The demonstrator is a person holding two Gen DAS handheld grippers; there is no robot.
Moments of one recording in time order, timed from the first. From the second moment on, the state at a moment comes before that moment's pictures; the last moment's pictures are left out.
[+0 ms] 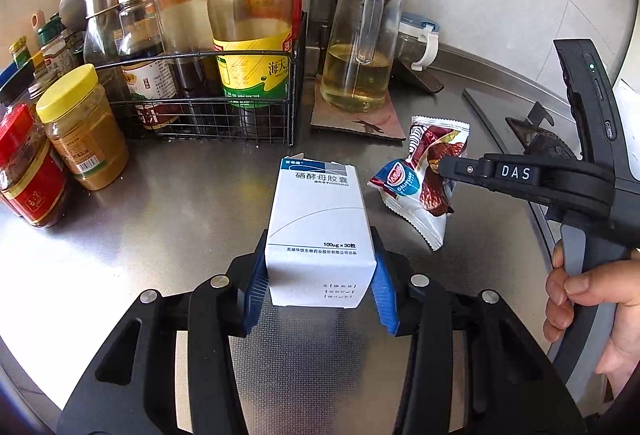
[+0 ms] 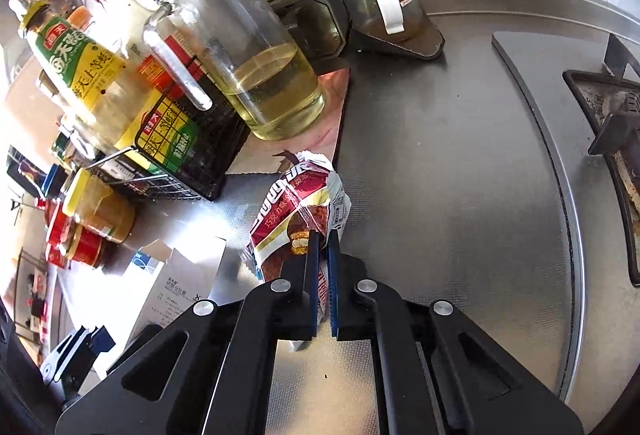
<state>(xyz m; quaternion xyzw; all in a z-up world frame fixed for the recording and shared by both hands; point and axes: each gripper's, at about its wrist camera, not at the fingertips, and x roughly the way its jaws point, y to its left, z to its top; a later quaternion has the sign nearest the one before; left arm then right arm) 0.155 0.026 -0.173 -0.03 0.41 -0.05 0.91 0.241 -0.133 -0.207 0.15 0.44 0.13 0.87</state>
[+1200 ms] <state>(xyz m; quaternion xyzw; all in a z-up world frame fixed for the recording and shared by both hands) -0.105 -0.019 -0.138 0.02 0.38 -0.13 0.91 -0.081 -0.212 -0.176 0.13 0.42 0.16 0.88</state>
